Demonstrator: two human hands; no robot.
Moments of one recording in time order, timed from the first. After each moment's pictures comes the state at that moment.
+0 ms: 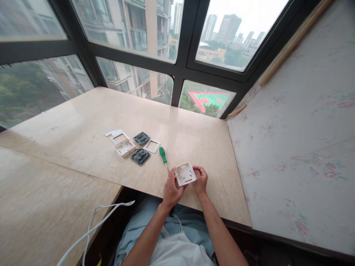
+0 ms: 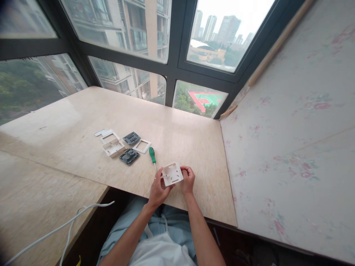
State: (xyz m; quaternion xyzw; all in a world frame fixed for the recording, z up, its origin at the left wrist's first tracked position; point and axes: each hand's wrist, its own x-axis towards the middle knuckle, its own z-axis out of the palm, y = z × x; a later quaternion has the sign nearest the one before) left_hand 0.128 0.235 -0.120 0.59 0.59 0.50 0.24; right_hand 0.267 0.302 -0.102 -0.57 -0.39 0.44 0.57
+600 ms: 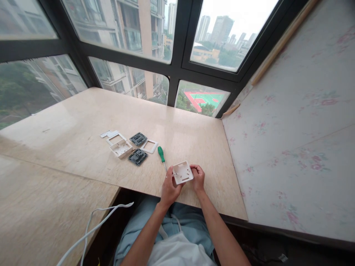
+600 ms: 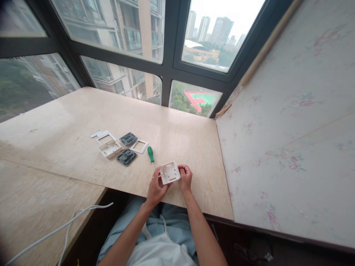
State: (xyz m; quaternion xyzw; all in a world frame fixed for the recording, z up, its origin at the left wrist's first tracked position) left_hand 0.124 0.238 -0.124 0.60 0.57 0.51 0.24; right_hand 0.267 0.302 -0.103 -0.57 -0.38 0.46 0.57
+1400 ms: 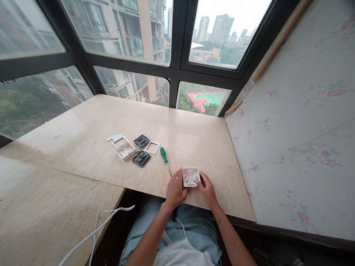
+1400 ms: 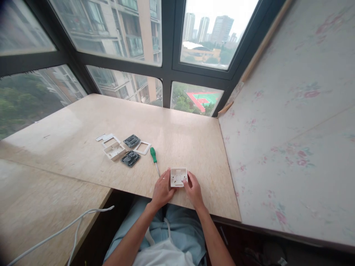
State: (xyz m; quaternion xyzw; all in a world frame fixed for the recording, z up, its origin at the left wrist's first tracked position) left_hand 0.124 0.238 -0.110 0.73 0.56 0.35 0.18; right_hand 0.308 0.252 -0.109 -0.57 -0.55 0.40 0.46
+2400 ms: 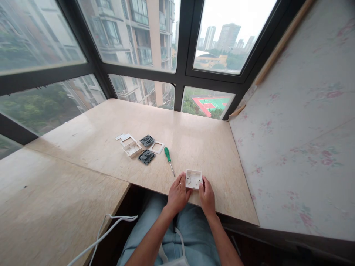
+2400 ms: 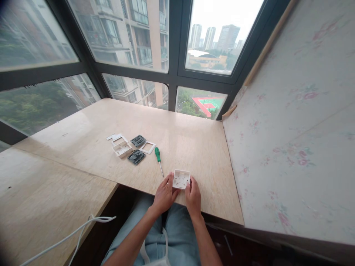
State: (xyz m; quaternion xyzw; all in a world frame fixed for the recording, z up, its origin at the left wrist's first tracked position) left_hand 0.129 0.214 -0.131 0.78 0.56 0.27 0.04; right_hand 0.295 0.226 -0.129 -0.62 -0.62 0.19 0.44
